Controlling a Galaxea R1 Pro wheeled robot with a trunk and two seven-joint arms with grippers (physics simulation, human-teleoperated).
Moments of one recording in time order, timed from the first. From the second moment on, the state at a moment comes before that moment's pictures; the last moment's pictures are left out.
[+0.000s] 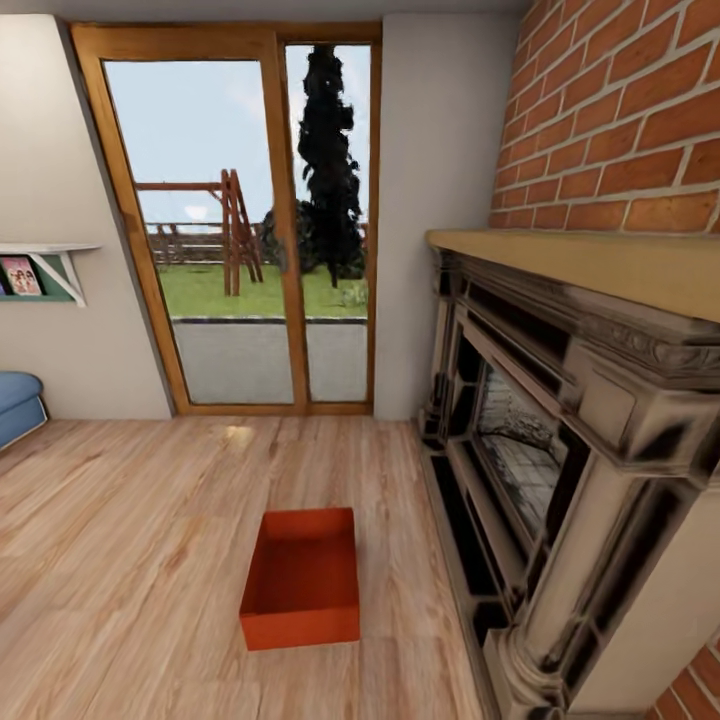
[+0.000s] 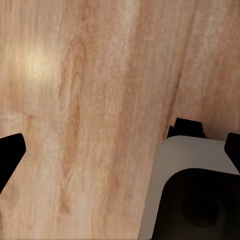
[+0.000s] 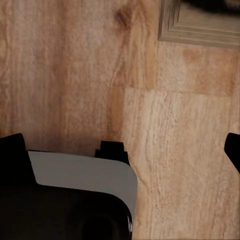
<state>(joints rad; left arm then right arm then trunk) -0.21 0.04 -0.02 0.05 0.12 -0.13 0.25 -0.26 -0.03 0.01 0.05 0.08 -0.17 0.00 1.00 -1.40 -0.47</state>
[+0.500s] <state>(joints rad) -0.21 0.05 -0.02 0.04 0.12 -0.13 0.25 -0.26 -0.03 0.01 0.05 0.08 -0.18 0.00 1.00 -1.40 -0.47</state>
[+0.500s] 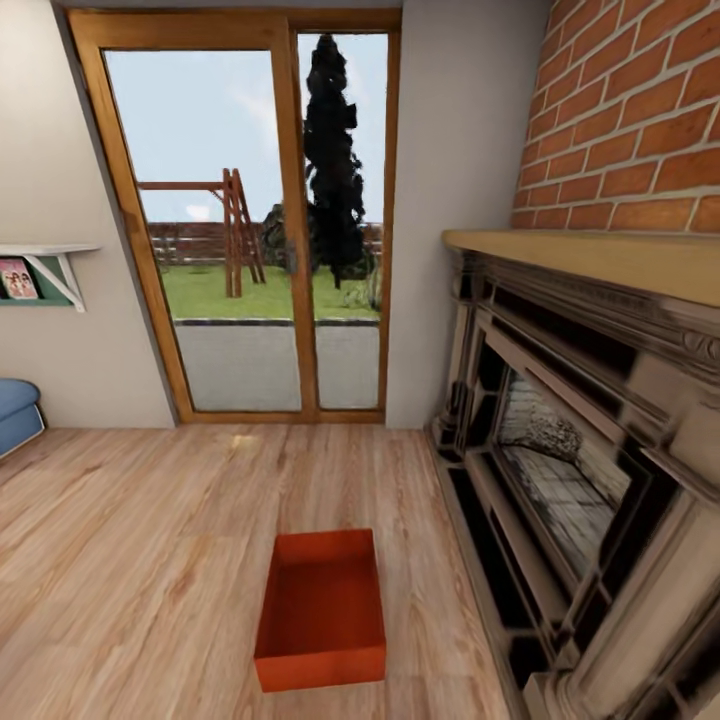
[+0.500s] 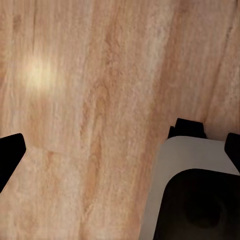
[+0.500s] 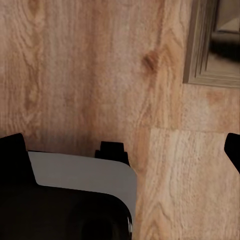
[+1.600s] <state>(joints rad) -0.21 0.05 -0.02 0.04 0.12 -0.13 0.25 -0.26 -0.03 0.01 0.05 0.08 -0.17 0.00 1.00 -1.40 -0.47</state>
